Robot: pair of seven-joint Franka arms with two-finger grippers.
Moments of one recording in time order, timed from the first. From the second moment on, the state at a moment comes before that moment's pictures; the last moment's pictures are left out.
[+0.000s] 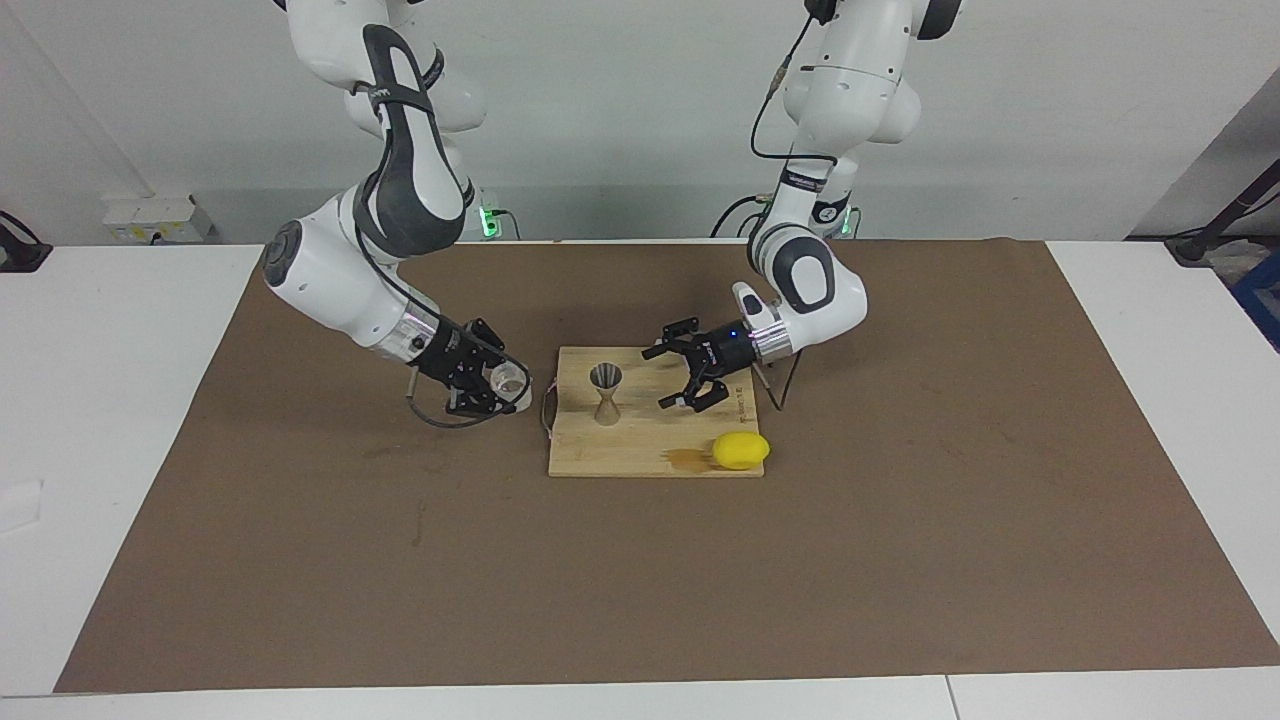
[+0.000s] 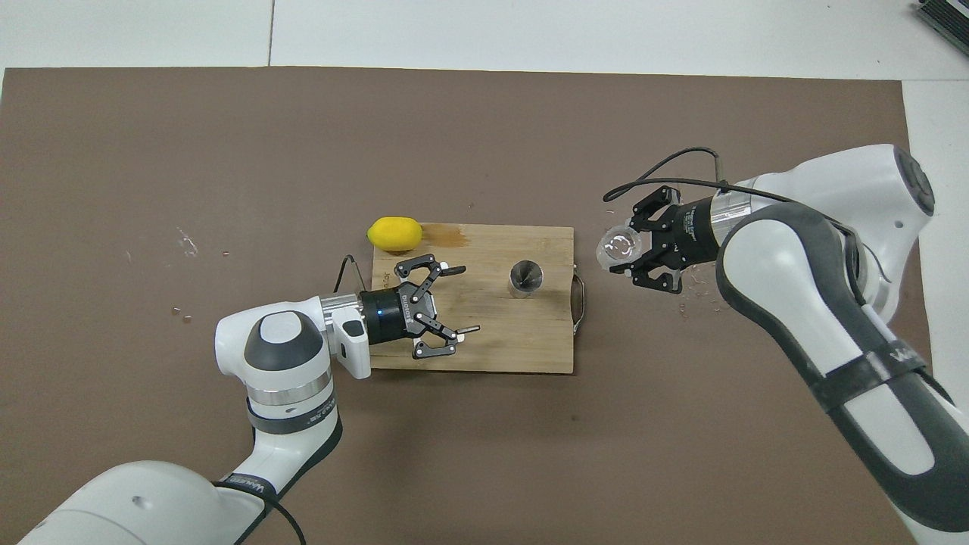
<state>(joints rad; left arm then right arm) -0.48 0.28 0.04 -2.25 -1.90 2.15 2.50 0.05 0.19 0.12 -1.92 0.61 2.10 1.51</state>
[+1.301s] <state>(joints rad) 0.10 0.23 0.05 -2.13 -0.91 1.79 2.53 0.26 0.21 0.12 -1.83 0.21 2.12 1.78</state>
